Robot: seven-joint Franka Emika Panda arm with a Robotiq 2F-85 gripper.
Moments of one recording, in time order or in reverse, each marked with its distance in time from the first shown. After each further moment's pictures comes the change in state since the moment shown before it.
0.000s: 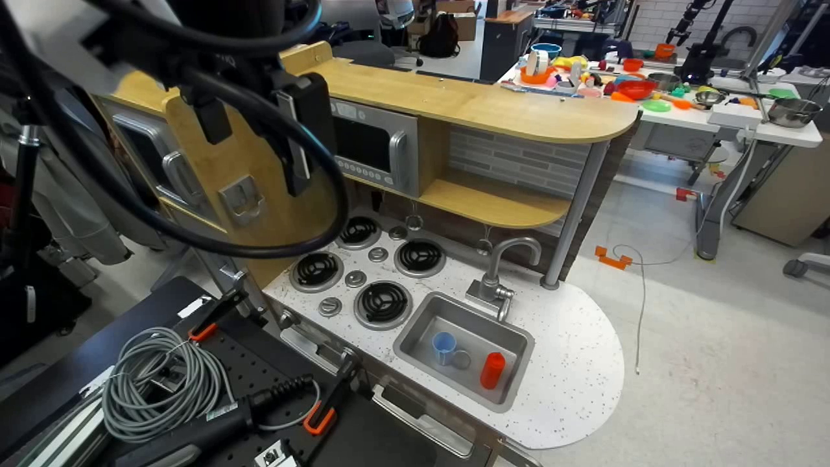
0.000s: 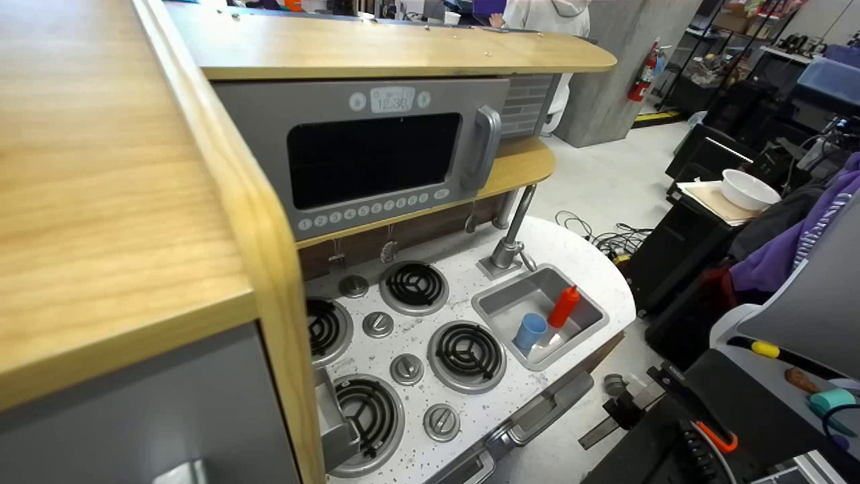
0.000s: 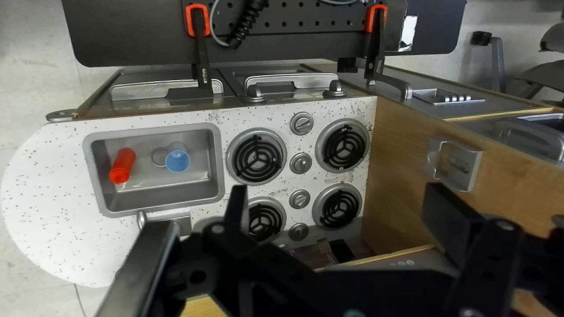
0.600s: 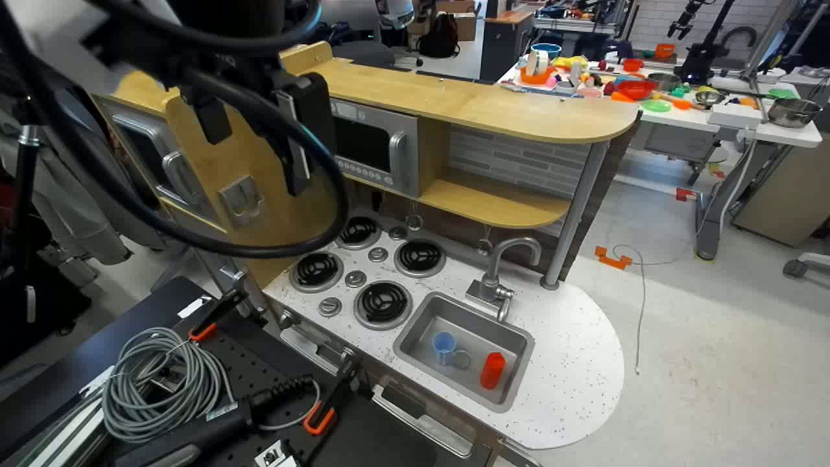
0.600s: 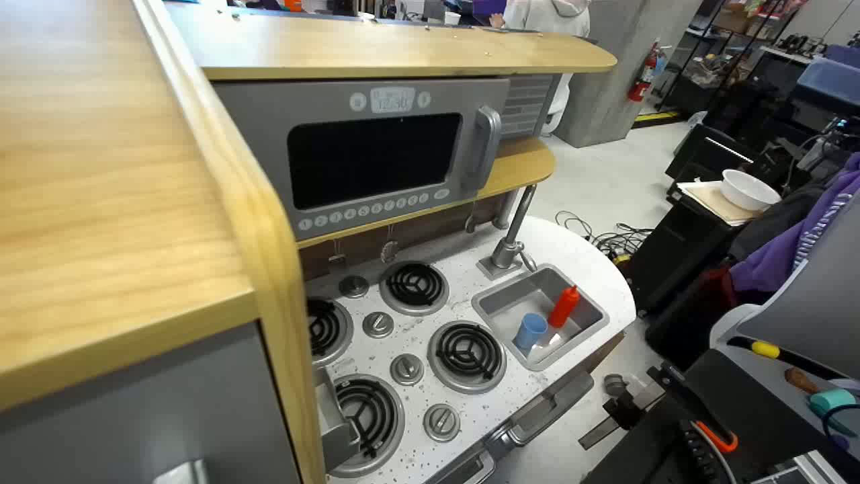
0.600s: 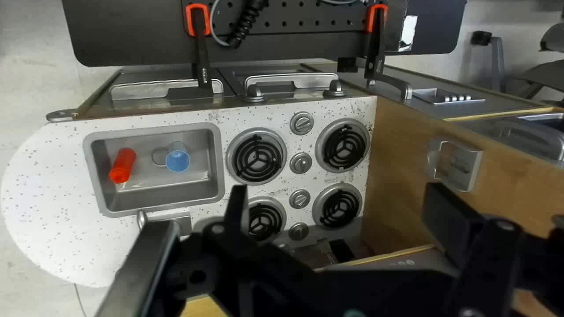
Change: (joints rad) arm 0.000 0.000 0.000 0.000 0.000 0.000 0.000
